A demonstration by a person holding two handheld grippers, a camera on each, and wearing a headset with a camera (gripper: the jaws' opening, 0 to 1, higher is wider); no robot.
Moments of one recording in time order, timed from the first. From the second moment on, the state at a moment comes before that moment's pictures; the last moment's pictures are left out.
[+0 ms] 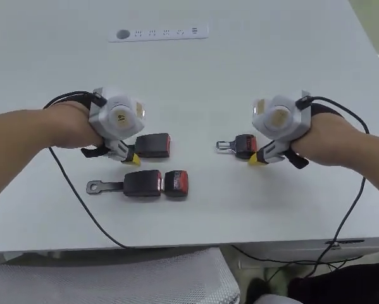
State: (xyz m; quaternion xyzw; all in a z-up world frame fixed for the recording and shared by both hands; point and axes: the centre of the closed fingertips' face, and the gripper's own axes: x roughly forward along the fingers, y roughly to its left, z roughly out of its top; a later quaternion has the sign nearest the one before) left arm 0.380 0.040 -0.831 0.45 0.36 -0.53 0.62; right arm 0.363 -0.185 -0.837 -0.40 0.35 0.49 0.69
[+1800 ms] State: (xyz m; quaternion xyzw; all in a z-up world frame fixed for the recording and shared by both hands) left arm 0.258 0.136 -0.750 0.21 0.31 -0.37 0.85; right arm 0.276 -0.157 -0.761 -0.19 0.29 0.41 0.84
